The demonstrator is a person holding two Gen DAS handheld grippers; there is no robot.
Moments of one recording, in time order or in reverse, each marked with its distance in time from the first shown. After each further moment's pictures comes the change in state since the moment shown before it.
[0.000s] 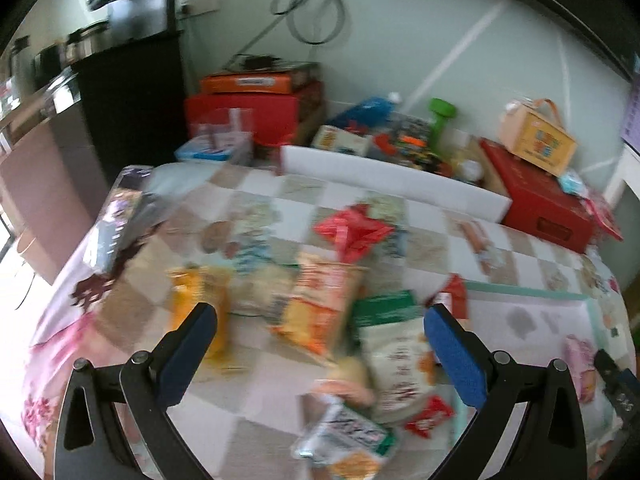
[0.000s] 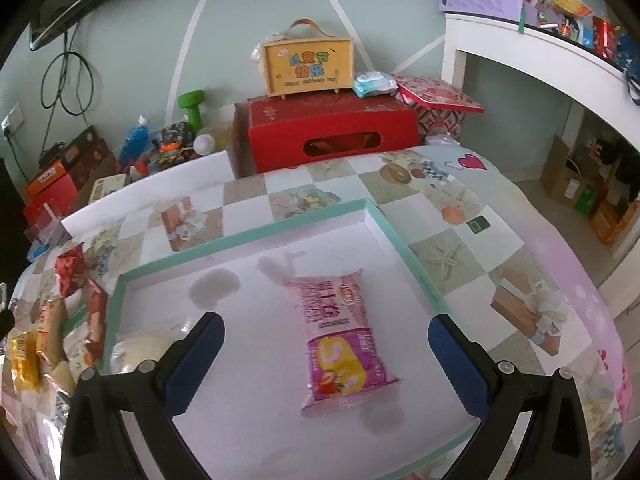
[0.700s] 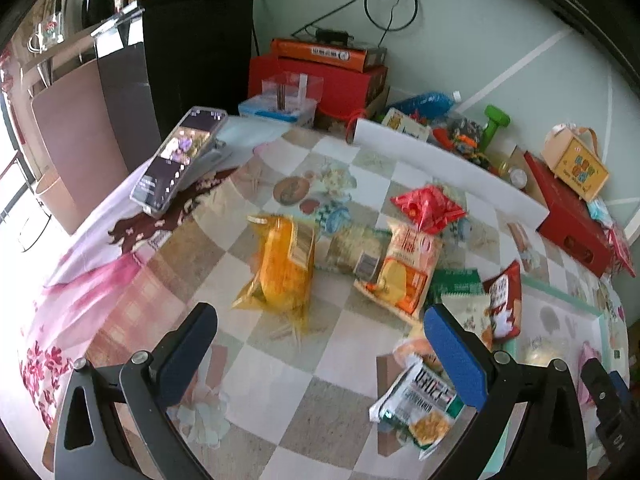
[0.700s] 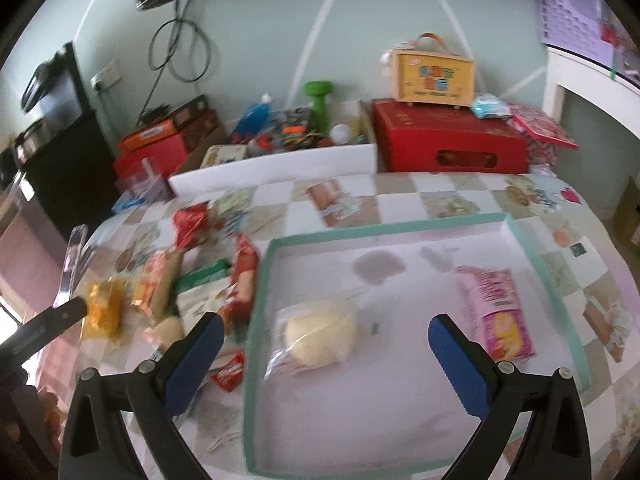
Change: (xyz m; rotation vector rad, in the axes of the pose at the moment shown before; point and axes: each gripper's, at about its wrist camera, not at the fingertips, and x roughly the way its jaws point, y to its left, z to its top) left arm -0.005 0.066 -0.030 -0.142 0.080 0.043; right arm -0.036 0.106 -0.034 -0.199 0.002 0.250
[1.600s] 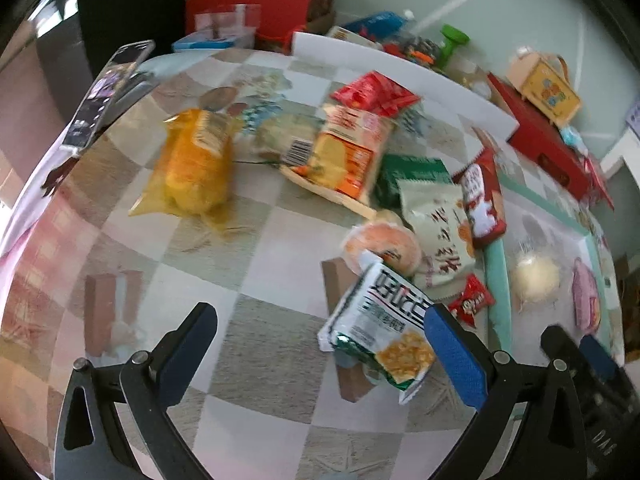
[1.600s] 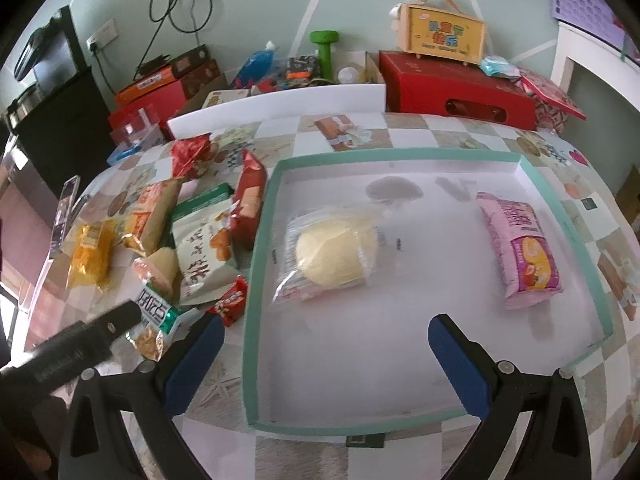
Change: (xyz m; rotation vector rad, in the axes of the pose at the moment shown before) left arm 0.033 -0.036 -0.049 0.134 0.206 -0.133; right arm 0.018 0.000 -0.037 0.023 0.136 -0.029
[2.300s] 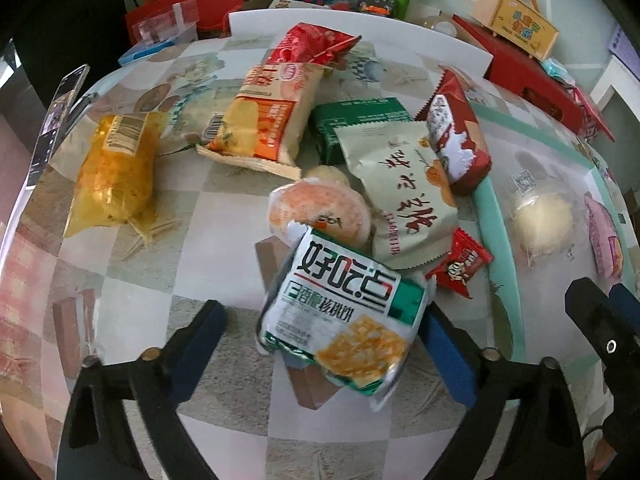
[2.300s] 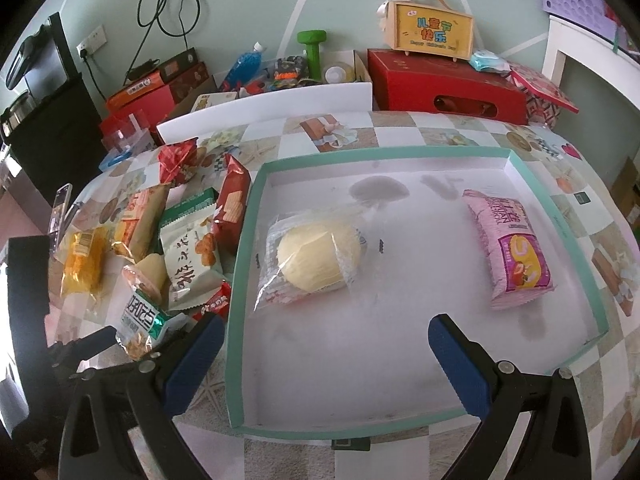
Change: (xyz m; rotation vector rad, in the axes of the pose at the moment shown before) left arm 0.028 -0.037 -0.007 0.157 0.083 0.032; right arm 0.002 -0.005 0.002 0.007 0.009 -0.015
